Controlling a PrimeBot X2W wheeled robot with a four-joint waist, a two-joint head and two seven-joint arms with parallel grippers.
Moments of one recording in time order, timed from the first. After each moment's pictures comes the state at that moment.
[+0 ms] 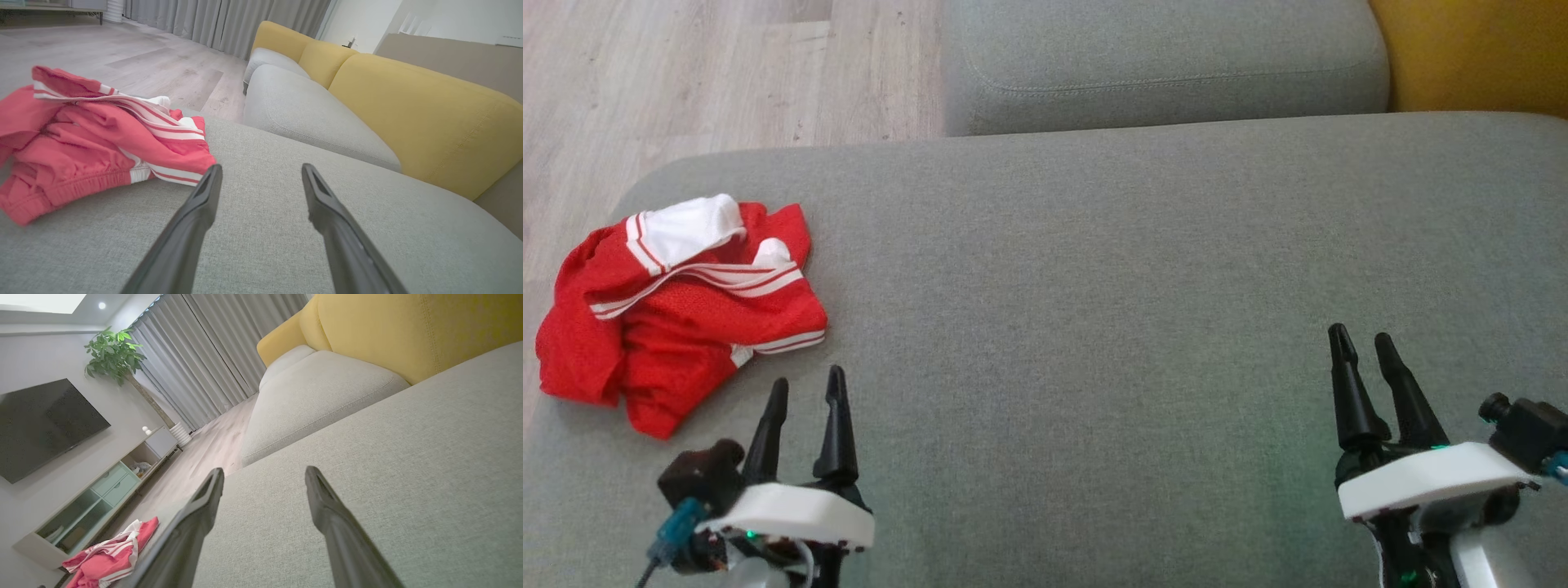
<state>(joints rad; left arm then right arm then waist) -0.06 0.14 -0.22 0.27 -0.56 0.00 -0.13 0.04 -0.07 0.06 0.08 0.62 0.13 -0.01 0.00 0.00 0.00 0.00</state>
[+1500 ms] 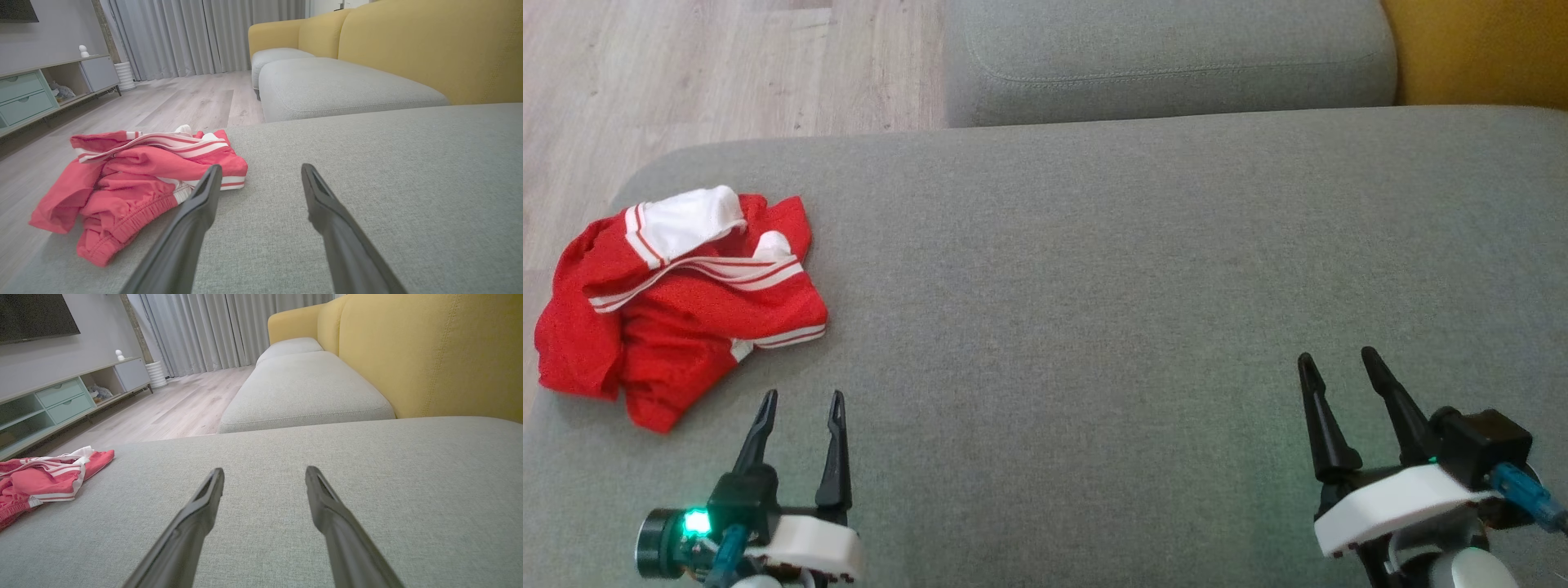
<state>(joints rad) -0.06 0.18 -0.23 0.38 -0.19 0.09 -0.25 0.10 -0.05 0.05 -0.01 0.19 0.13 0.03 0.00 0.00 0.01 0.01</state>
